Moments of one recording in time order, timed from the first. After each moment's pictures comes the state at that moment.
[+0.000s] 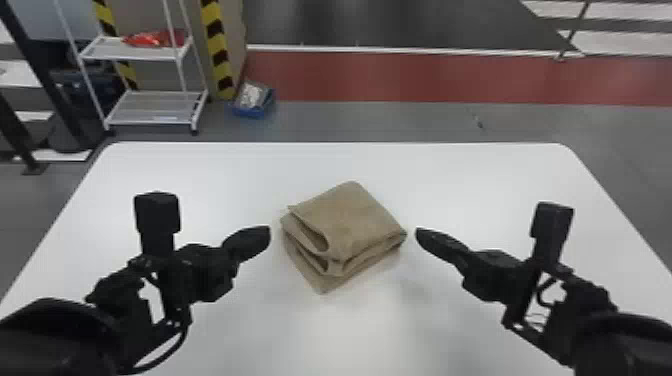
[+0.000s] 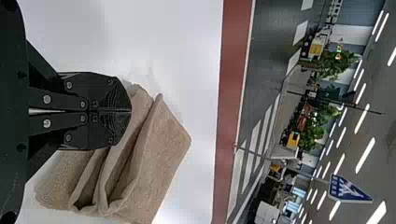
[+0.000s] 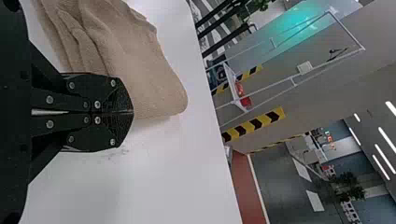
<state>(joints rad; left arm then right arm) 0.17 0.30 -0.08 -1.99 0.46 0.67 -0.23 0.15 -0.09 -0.15 -1.89 -0.31 0.73 0.55</state>
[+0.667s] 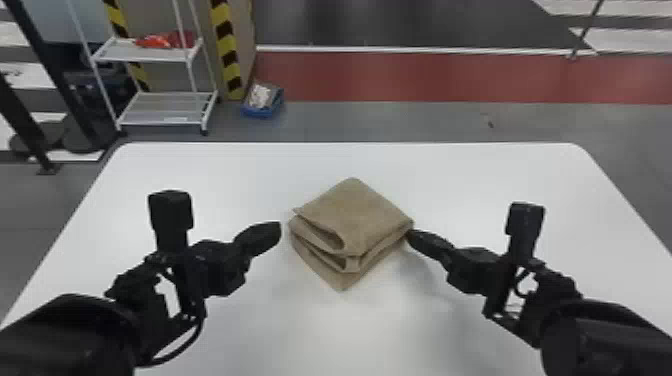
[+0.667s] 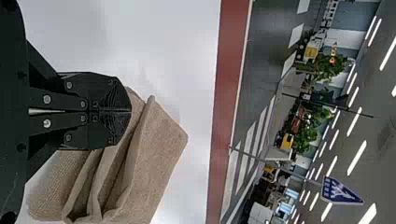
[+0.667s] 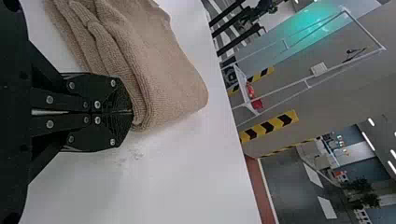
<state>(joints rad) 0.15 0.29 -0.09 -1.94 0.47 0.63 -0.23 0.02 -0.08 -0.07 -1.63 -0.27 0.59 0.53</state>
